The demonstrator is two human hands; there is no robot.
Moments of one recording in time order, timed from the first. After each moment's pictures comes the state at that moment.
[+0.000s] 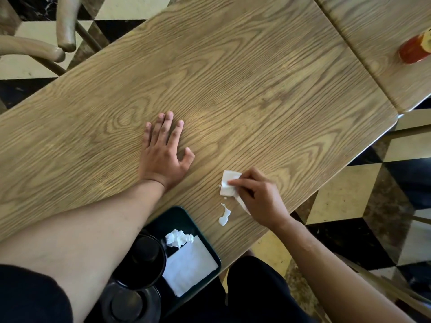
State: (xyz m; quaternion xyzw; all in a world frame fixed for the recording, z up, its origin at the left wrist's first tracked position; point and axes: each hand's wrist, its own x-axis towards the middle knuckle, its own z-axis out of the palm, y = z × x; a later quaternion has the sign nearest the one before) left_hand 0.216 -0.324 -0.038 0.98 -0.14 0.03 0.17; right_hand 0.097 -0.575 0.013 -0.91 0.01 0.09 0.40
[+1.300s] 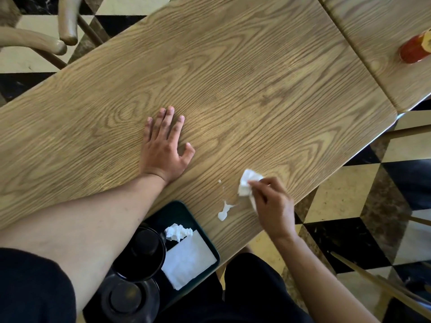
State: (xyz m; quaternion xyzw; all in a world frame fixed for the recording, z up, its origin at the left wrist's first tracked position) left_hand 0.216 -0.325 -0.038 0.98 -0.14 0.03 0.17; right_hand 0.059 -0.576 0.014 -0.93 0.13 -0.02 0.33
